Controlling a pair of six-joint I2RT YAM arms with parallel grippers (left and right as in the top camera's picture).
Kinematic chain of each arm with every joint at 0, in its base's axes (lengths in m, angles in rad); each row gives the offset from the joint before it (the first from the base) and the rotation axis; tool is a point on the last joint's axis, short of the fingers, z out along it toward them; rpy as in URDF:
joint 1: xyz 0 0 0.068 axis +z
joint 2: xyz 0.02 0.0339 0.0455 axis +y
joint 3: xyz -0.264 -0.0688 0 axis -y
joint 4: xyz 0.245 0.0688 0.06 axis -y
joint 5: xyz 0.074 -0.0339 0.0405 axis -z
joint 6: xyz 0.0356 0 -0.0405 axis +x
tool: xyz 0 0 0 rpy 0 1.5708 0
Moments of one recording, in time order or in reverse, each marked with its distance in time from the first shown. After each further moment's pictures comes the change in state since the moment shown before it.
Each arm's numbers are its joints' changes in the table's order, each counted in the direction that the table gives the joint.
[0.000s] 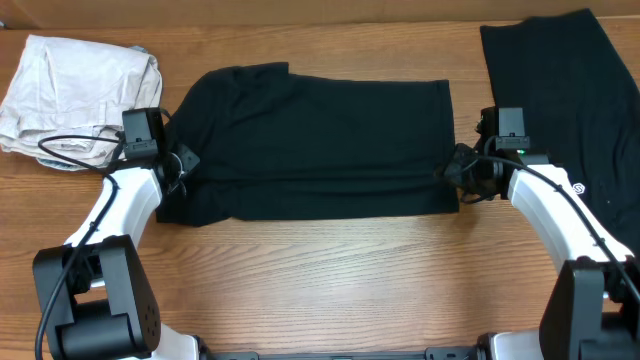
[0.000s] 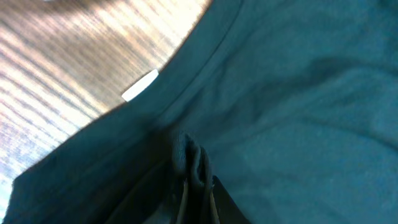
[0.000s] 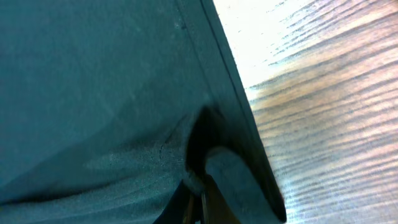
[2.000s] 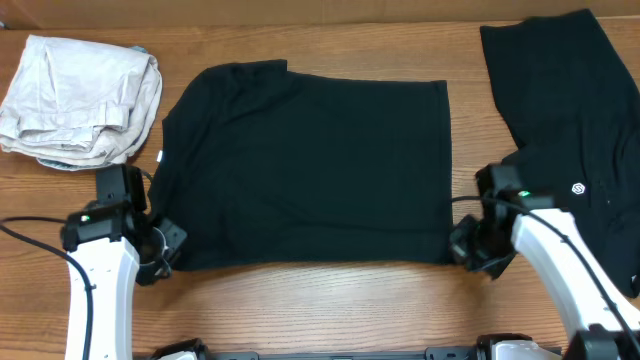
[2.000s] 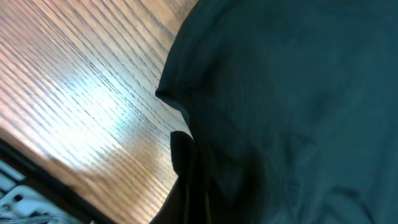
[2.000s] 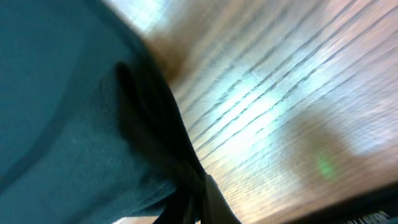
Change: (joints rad) left arm 0.081 -0.491 -0.065 -0.843 -0.008 -0.055; right arm 0.008 -0.252 -0.161 -0.520 -0.004 0.266
